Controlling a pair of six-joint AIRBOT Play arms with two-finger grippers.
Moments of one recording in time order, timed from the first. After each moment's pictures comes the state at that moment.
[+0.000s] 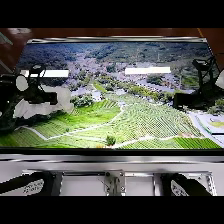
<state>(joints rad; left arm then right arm) -0.06 -1.33 1.27 1.65 -1.19 -1.62 0.00 -1.11 1.32 -1.55 1.53 1.56</state>
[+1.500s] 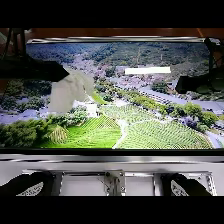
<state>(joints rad) -0.33 -1.16 1.56 1.23 -1.19 -1.53 0.00 -1.11 1.47 -1.53 1.42 1.53</state>
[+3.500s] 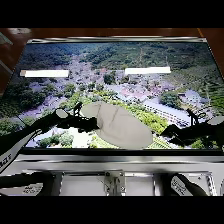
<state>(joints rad) -0.37 -1.47 0.76 0.57 -0.74 -1.39 -0.42 -1.11 0.62 -1.04 1.33 1.30</state>
